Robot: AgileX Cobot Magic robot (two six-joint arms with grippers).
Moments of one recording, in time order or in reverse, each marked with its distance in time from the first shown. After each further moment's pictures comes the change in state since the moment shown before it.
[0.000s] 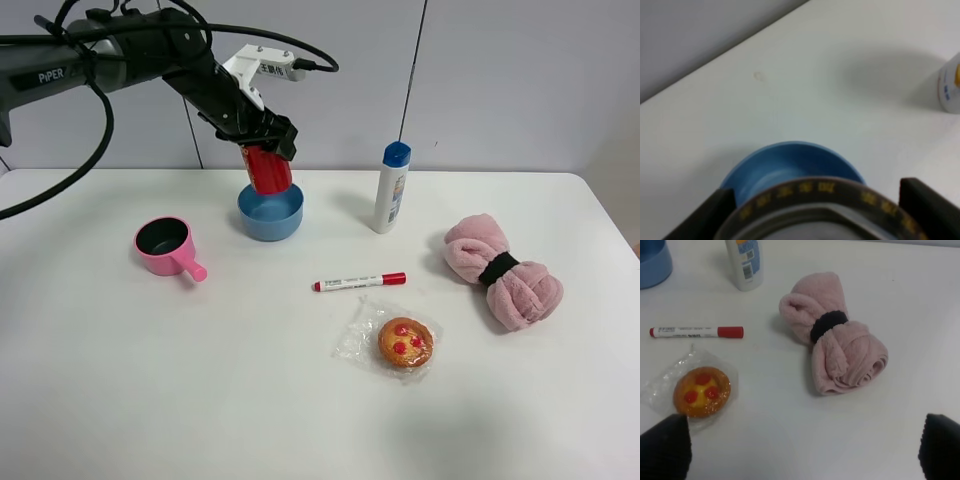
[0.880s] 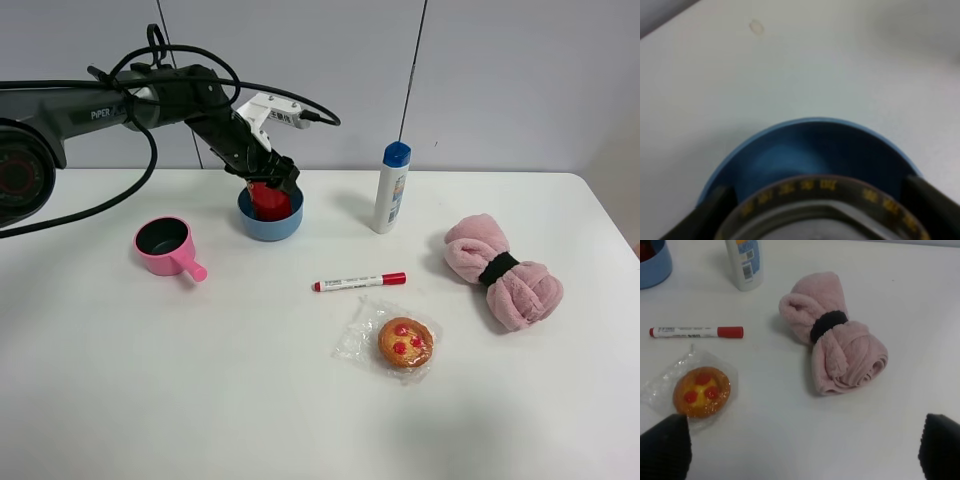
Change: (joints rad) left arm 0.000 0.130 0.000 -0.005 -0.054 0.072; right arm 0.000 0.000 0.000 0.000 0.000 0.000
